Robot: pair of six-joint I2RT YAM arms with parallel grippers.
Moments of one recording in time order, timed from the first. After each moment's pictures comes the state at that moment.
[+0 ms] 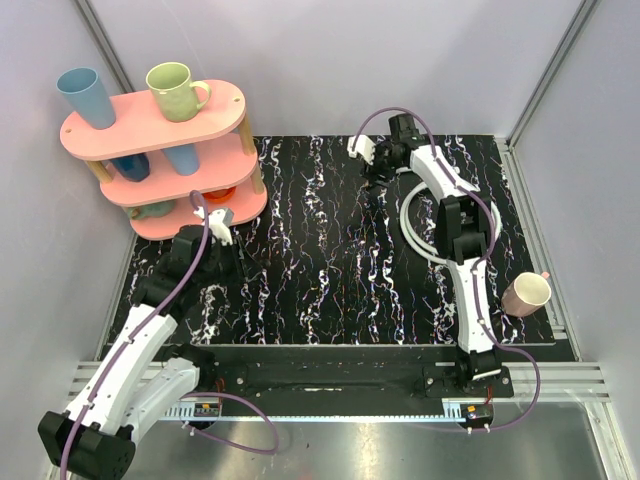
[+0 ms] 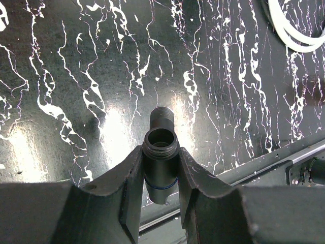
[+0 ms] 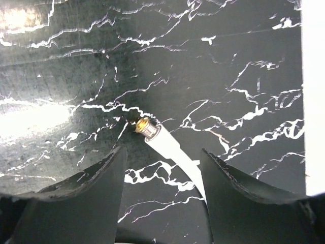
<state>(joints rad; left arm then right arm) -0.33 0.77 0.74 -0.63 0.22 -0.44 0.25 2.44 2.23 -0.71 -0.47 -1.09</state>
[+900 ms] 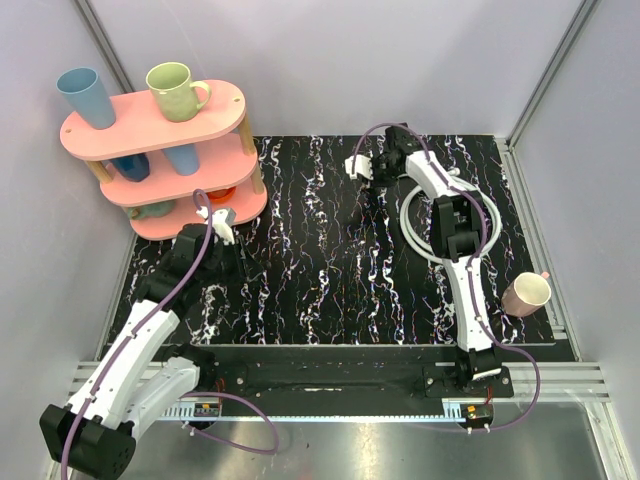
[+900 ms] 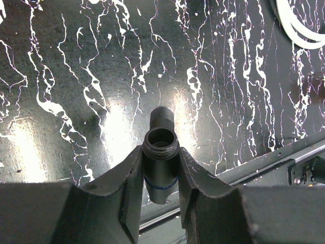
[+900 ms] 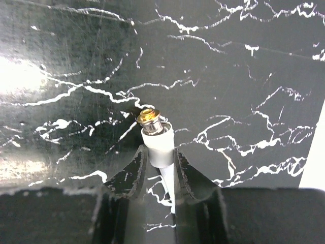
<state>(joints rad) -0.33 0.80 0.74 -0.63 0.22 -0.44 0.24 2.56 2.29 -0.78 -0.48 -1.42</state>
